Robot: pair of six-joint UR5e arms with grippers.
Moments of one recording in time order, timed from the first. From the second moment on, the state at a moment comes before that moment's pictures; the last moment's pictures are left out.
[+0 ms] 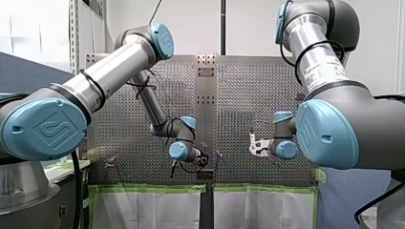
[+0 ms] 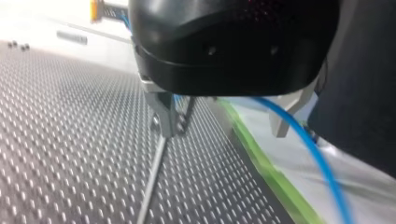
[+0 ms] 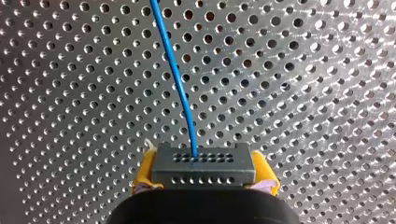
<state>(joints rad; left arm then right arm) -0.50 -2.45 -1.60 -2.55 -1.56 -1.54 1.82 -0.82 1.81 -0.91 1.39 1.50</state>
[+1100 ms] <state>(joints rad) -0.60 -2.44 -1.60 -2.52 -1.62 -1.55 1.82 -0.82 1.81 -0.90 1.38 1.51</state>
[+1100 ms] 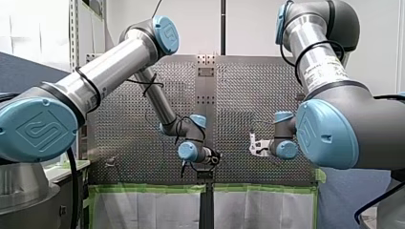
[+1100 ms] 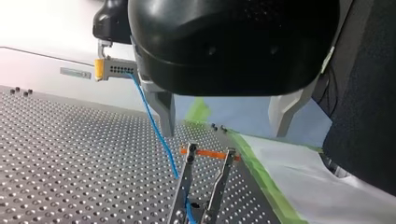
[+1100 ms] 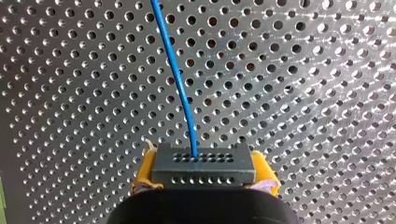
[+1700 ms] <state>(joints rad) -0.60 -2.44 -1.60 -2.52 -1.64 -1.57 1.82 -0.82 1.81 -0.88 1.37 1.51</state>
